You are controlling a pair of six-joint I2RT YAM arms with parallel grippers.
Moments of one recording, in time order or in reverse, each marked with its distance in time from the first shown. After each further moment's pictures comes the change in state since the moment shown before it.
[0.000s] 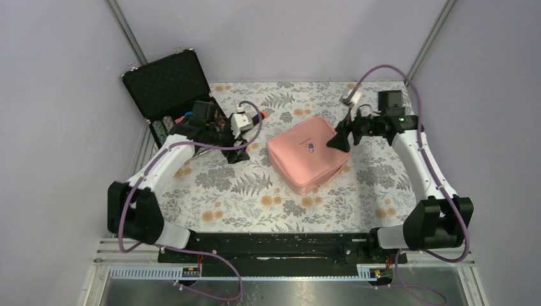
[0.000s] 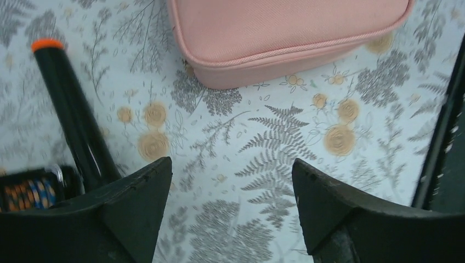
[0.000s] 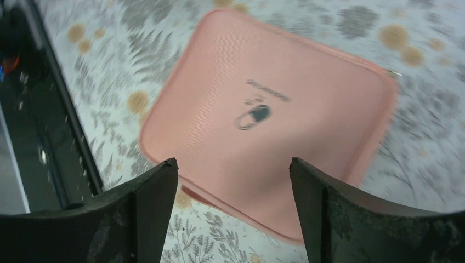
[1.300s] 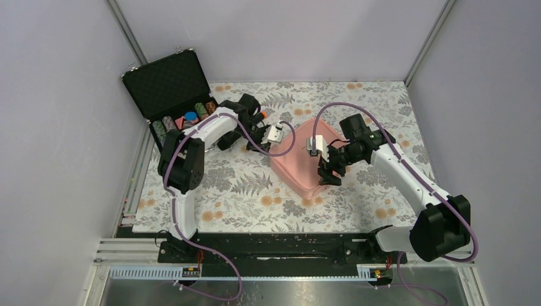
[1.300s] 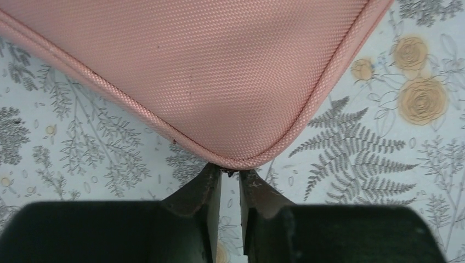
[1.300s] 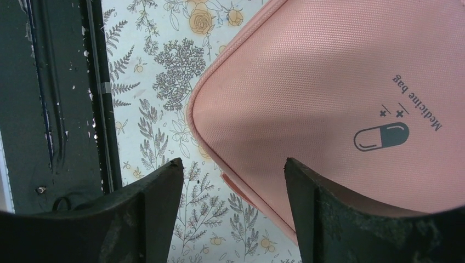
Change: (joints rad) left arm -0.167 0.643 0.530 -0.380 0.048 0.806; right arm 0.377 -0.066 -0.175 -0.236 0.222 -0.491
